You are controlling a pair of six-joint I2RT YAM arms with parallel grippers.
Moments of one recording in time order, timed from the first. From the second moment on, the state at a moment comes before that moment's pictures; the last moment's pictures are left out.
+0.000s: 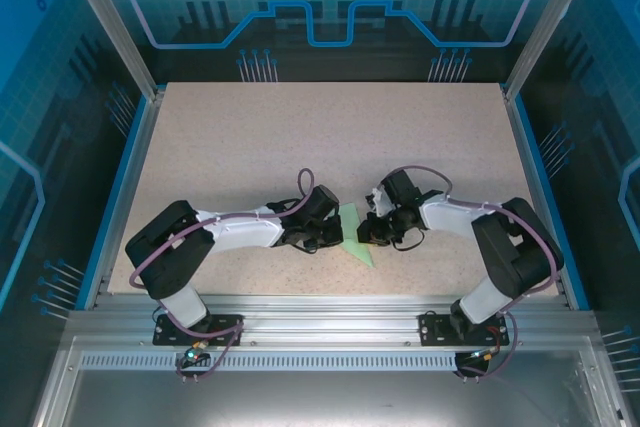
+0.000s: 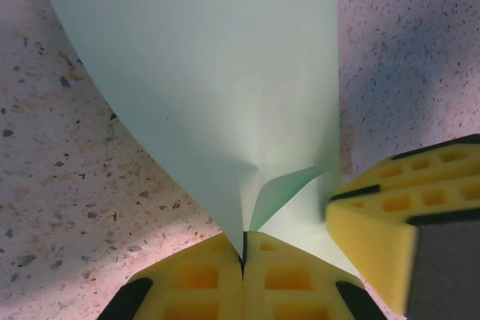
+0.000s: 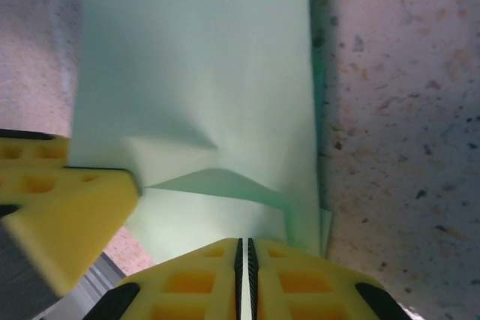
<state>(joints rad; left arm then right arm) -0.83 1.68 0.88 -0.19 0.16 -1.01 0.47 1.61 0.72 -0.35 -0.59 0.51</state>
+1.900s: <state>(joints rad) -0.80 1.68 0.86 -0.13 0.22 -1.09 0.69 1.20 0.57 -0.33 -0.26 0.42</state>
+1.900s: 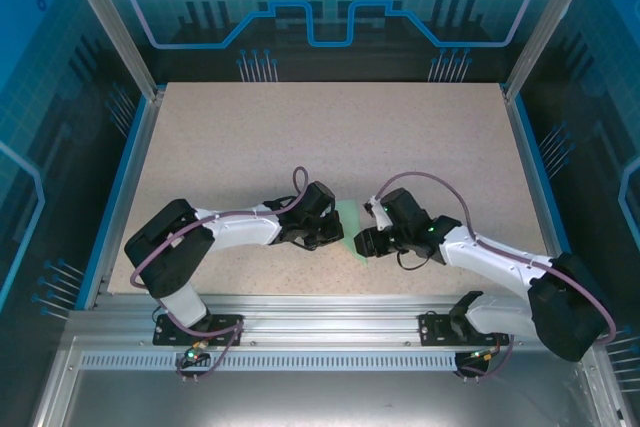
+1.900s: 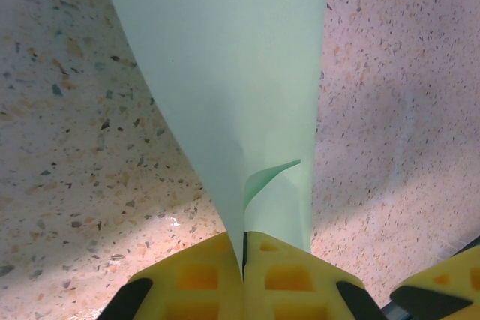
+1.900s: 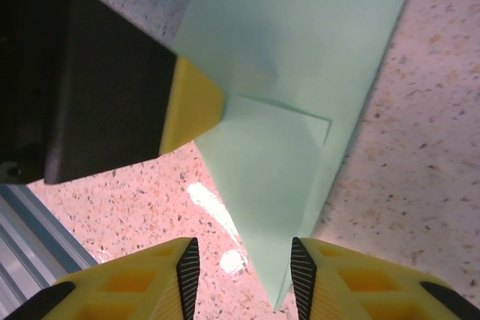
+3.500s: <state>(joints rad) -0.79 1.69 0.86 -0.15 0.24 -1.11 0.97 1.35 0.39 0.12 0.21 0.13</state>
